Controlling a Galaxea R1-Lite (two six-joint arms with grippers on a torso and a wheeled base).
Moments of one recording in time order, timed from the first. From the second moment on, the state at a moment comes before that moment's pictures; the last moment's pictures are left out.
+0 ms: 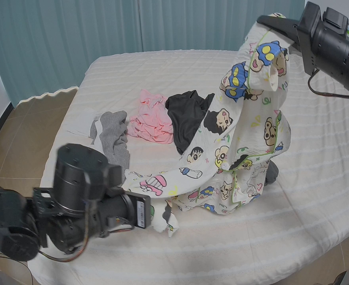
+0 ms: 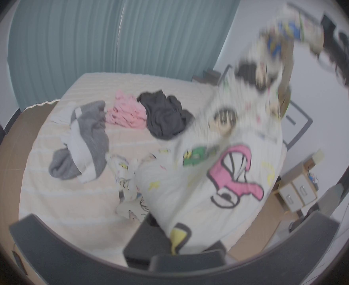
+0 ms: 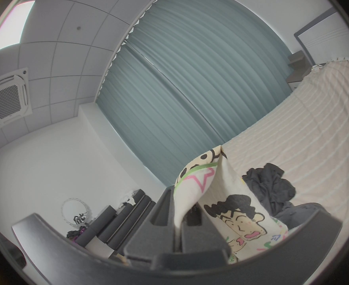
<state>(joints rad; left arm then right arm) -0.81 1.58 -0.68 -0.40 0.28 -0.37 0.69 1.45 -1.26 -0.39 -0.05 0.56</state>
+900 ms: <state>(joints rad) -0.63 1.19 -0.84 -0.51 0.27 -0.17 0.57 1.19 -1.15 -0.42 0.06 0.52</state>
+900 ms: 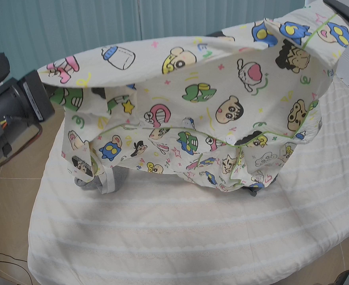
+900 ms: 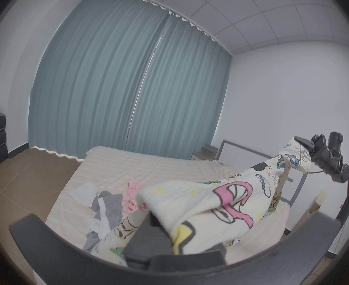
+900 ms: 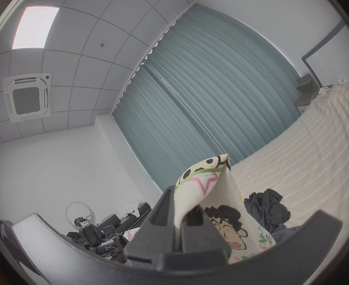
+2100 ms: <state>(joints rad) -0.62 1.03 -0.61 -0.50 0.25 -0.18 0.62 1.10 -1.08 -0.41 0.15 0.71</state>
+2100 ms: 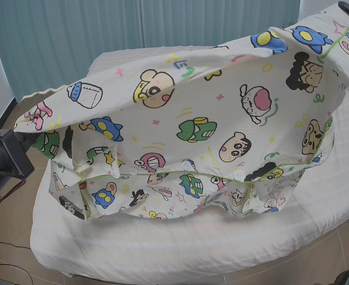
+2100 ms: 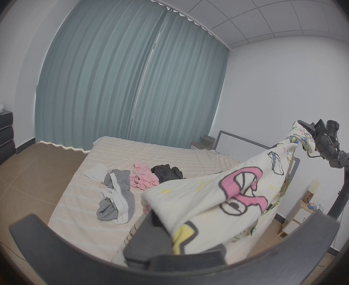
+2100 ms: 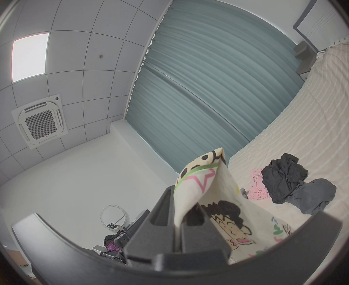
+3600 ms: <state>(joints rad) -0.61 0.97 -0.57 -0.50 0.24 -0.17 0.59 1.06 -0.99 -0.41 0.15 0.70</state>
